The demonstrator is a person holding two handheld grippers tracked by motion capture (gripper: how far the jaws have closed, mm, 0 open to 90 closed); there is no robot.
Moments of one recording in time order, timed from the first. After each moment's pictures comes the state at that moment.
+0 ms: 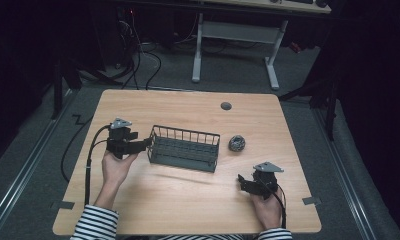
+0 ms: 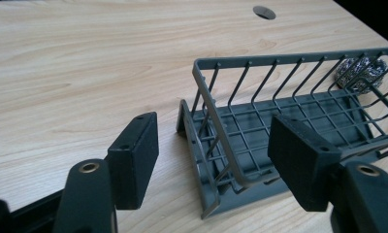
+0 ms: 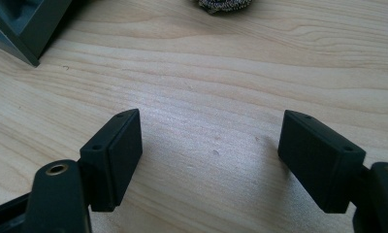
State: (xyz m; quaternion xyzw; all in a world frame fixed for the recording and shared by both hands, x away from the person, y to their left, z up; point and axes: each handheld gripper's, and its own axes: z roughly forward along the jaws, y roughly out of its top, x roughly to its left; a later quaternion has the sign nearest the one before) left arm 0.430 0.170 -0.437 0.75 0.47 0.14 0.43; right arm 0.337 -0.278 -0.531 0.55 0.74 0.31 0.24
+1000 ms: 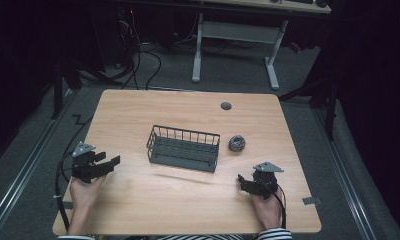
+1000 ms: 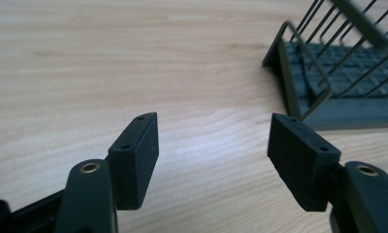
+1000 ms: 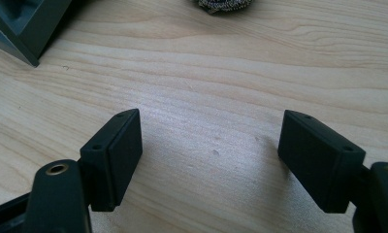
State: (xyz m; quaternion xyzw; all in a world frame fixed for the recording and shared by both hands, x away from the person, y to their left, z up) left arm 0.381 0.257 -0.492 0.72 0.53 0.17 0.42; right arm 0.337 -0.278 -0.532 0.55 0.74 0.31 0.24
